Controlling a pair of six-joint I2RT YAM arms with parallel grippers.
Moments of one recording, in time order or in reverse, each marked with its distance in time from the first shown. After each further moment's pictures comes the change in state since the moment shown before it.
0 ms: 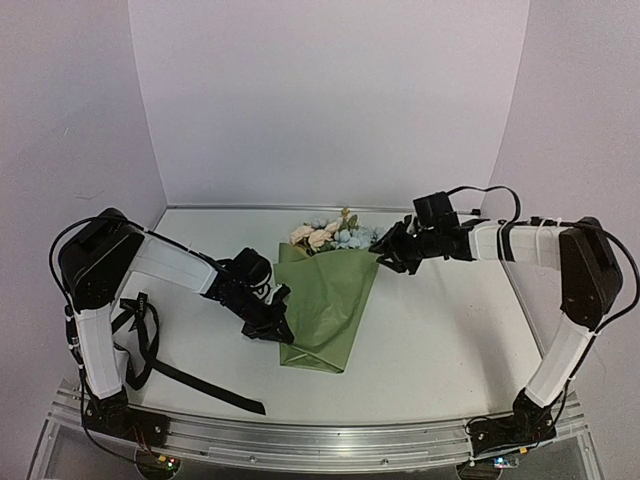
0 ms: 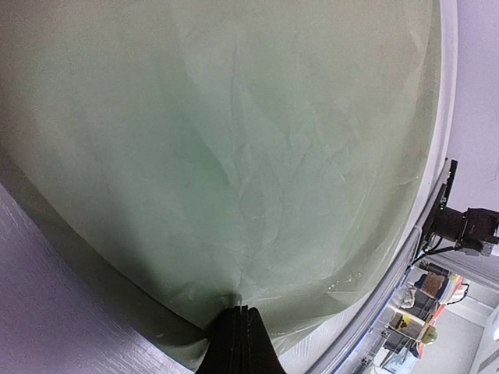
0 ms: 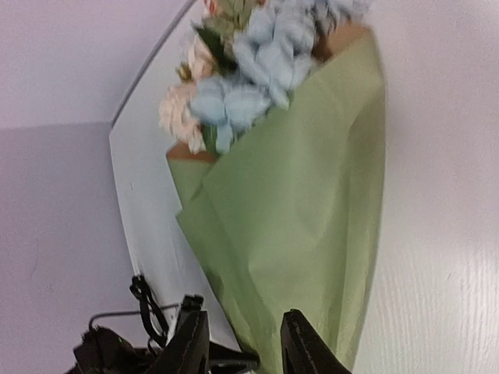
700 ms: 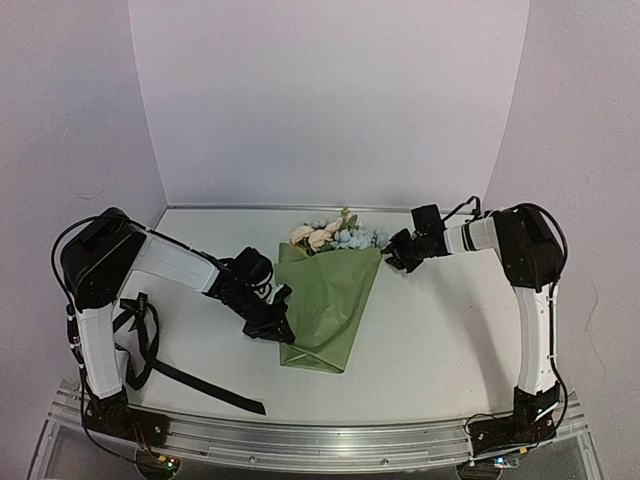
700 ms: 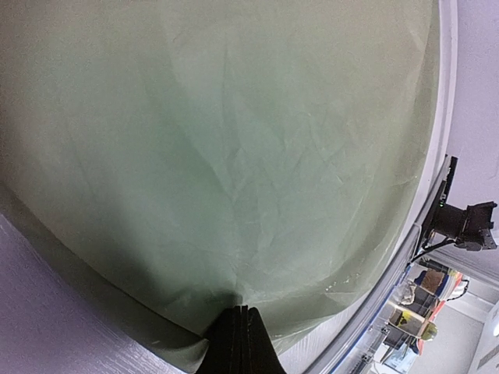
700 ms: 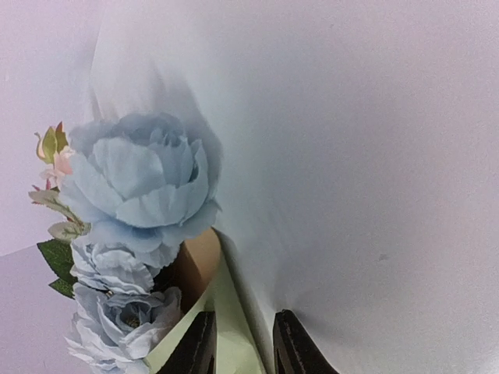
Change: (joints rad) left arm 0.001 0.014 0.021 -0.024 0.011 0.012; right arm -0.158 0.481 0.275 0.121 0.021 0.110
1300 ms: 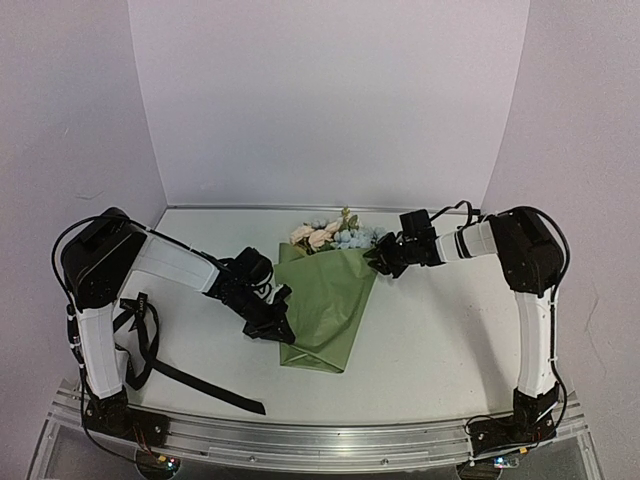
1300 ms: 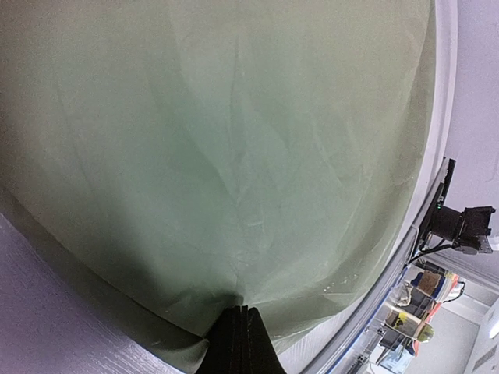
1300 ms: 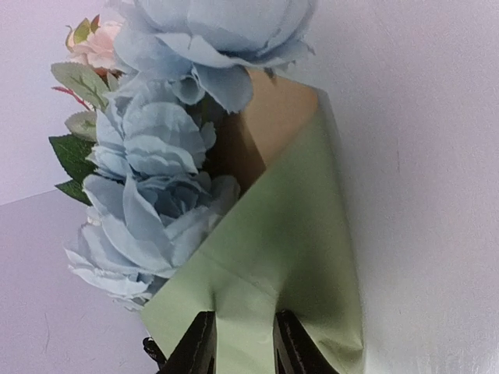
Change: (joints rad) left arm 0.001 0.002 0.000 0.003 0.005 -0.015; right arm 0.086 -0.052 -0.097 0.122 -0.060 0.031
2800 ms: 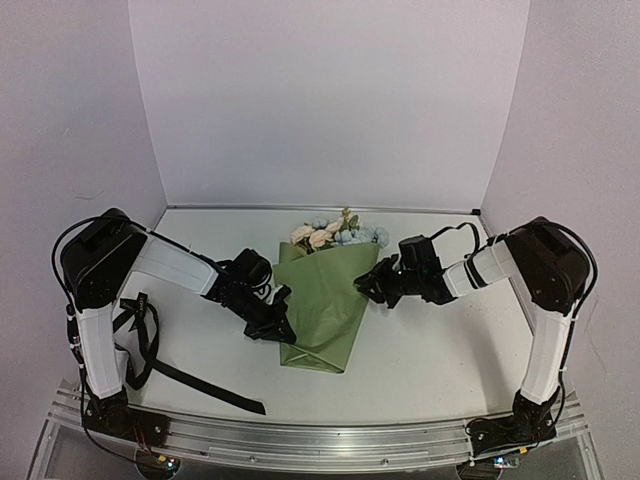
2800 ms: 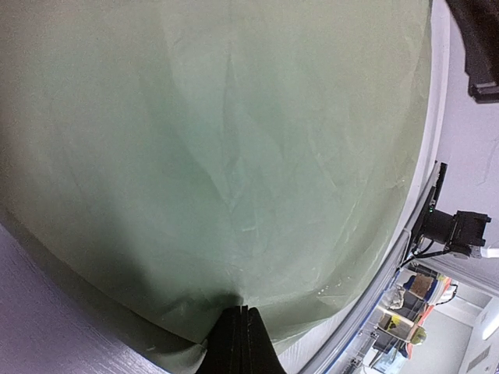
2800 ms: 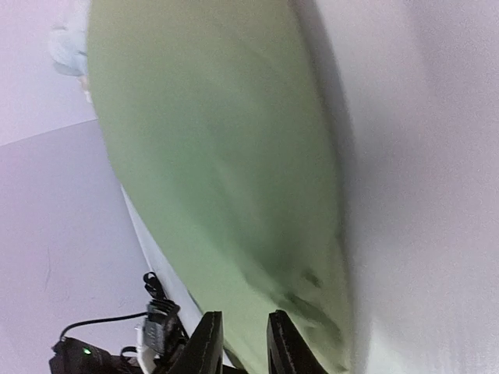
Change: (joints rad) left arm 0.000 -0.002 -0.027 0.061 0.013 -0.035; right arm 0.161 -0.236 -0.441 0.284 -0.004 0.125
